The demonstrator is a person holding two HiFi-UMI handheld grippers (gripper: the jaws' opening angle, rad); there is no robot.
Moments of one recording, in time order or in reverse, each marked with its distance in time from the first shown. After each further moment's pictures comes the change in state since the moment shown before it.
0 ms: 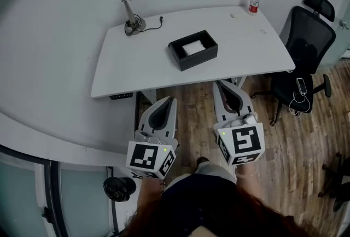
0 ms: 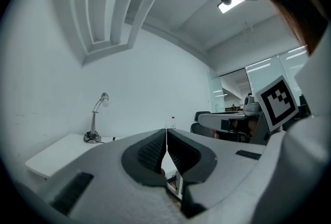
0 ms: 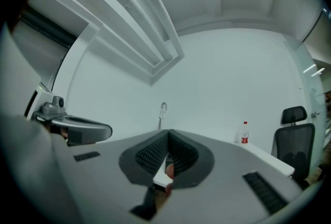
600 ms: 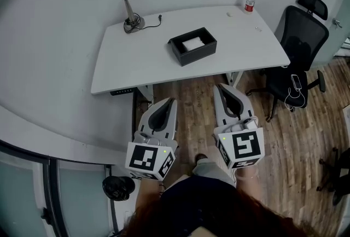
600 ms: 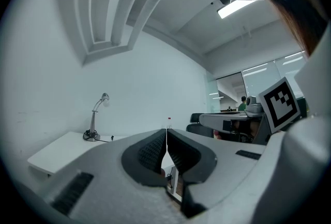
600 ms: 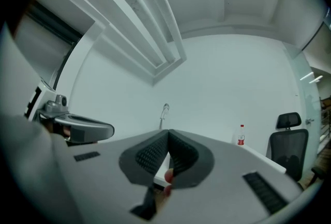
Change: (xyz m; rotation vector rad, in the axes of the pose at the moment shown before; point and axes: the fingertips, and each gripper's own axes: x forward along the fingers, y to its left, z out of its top) left arm -0.042 -0.003 0.003 -0.022 -0.008 -0.044; right arm -0.035 0.037 0.010 -0.047 -0.003 -0.027
